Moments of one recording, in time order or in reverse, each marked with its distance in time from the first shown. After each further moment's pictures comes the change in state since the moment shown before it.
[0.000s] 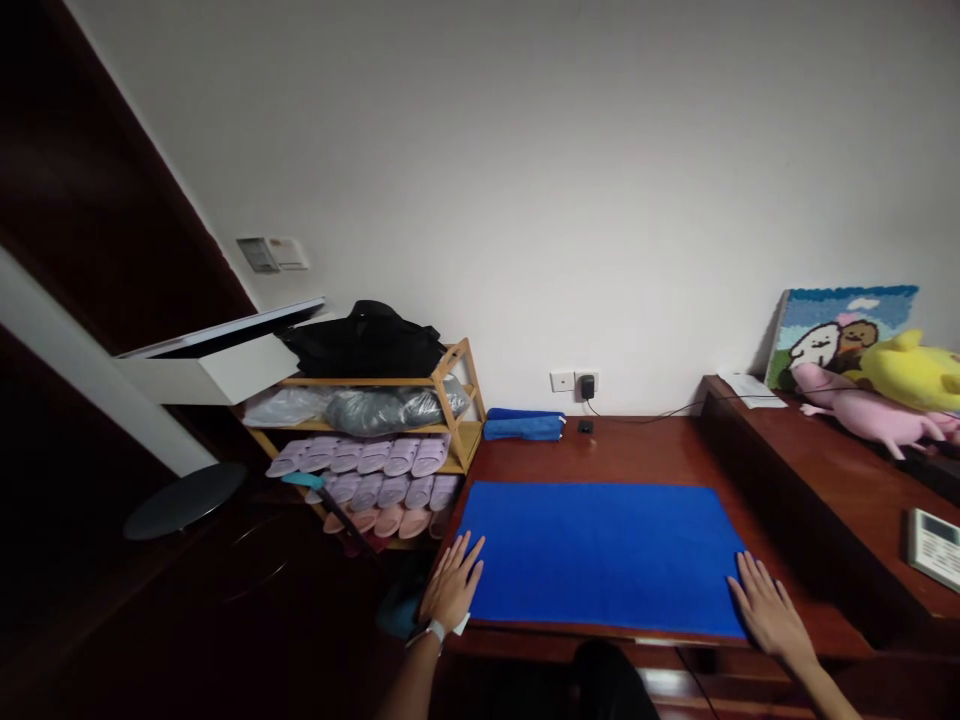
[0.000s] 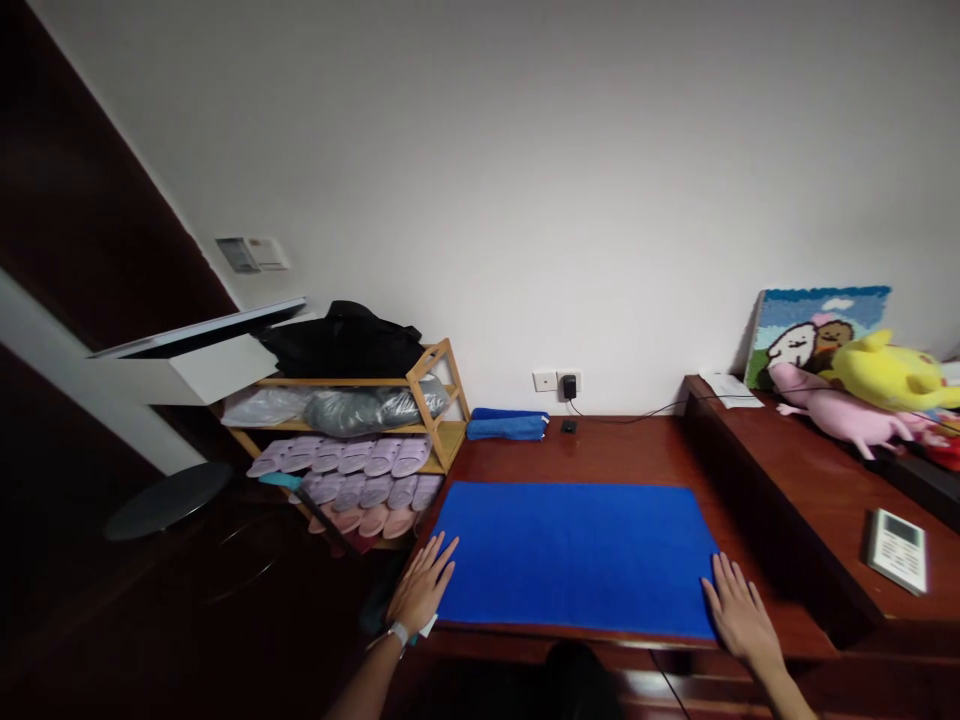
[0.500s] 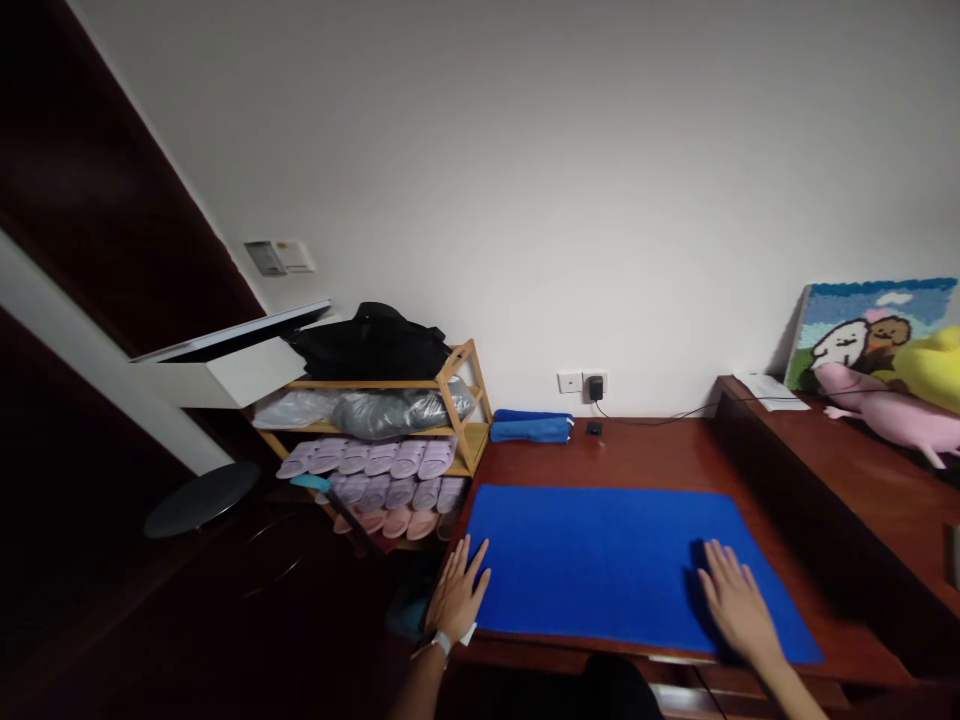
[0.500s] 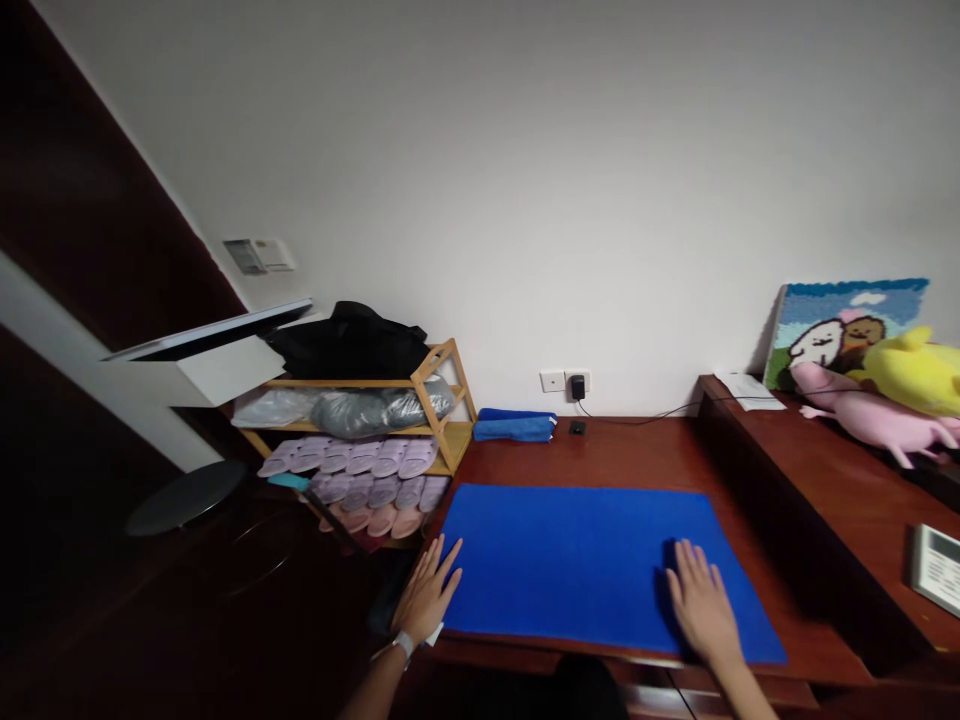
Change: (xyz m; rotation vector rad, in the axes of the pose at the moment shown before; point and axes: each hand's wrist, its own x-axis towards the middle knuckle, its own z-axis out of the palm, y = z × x) left_hand -0.002 -0.003 0.006 0.058 0.062 -0.028; right_hand 0.019 -0.096 -0.010 0.030 0.159 -0.044
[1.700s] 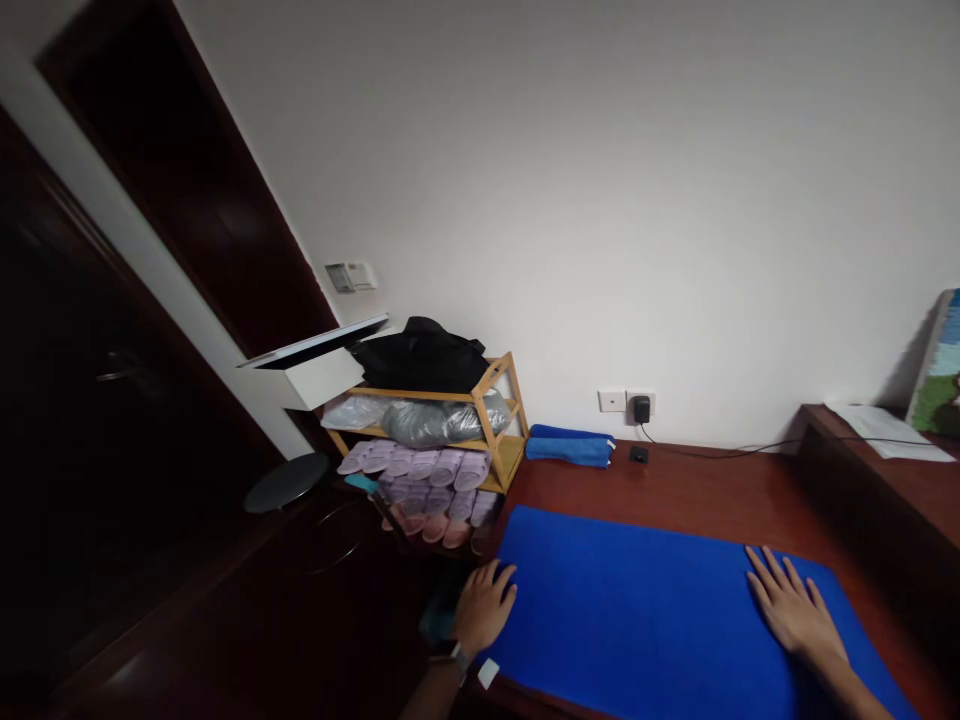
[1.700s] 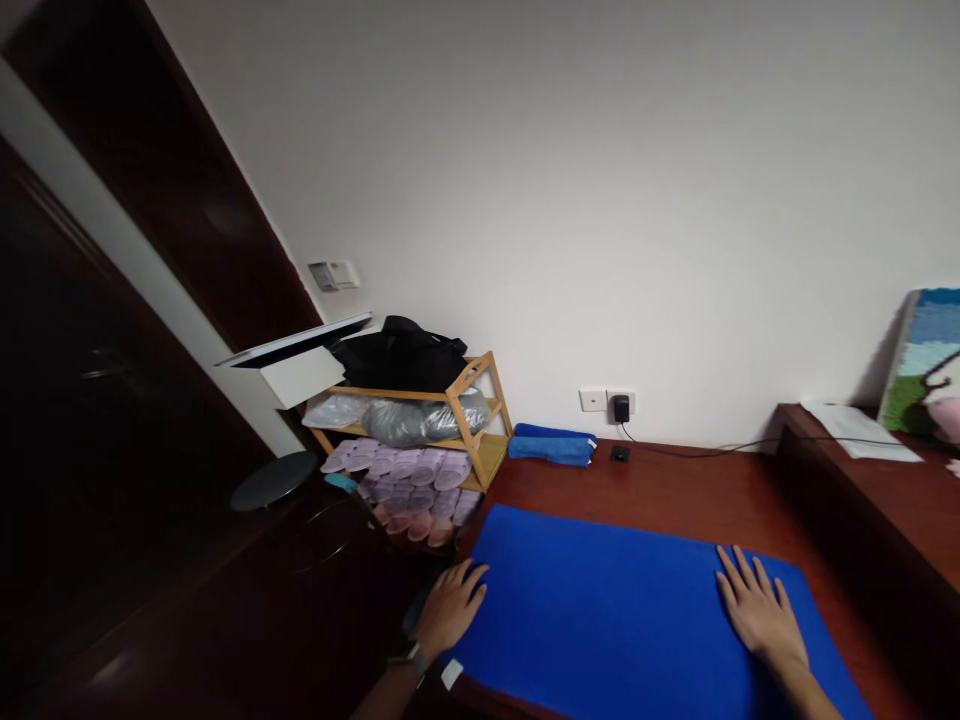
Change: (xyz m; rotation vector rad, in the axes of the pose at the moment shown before) left_hand 0.024 0.003 -0.022 0.072 -0.101 -0.057; right_hand 0.122 0.029 0.049 -0.086 -0.178 0.019
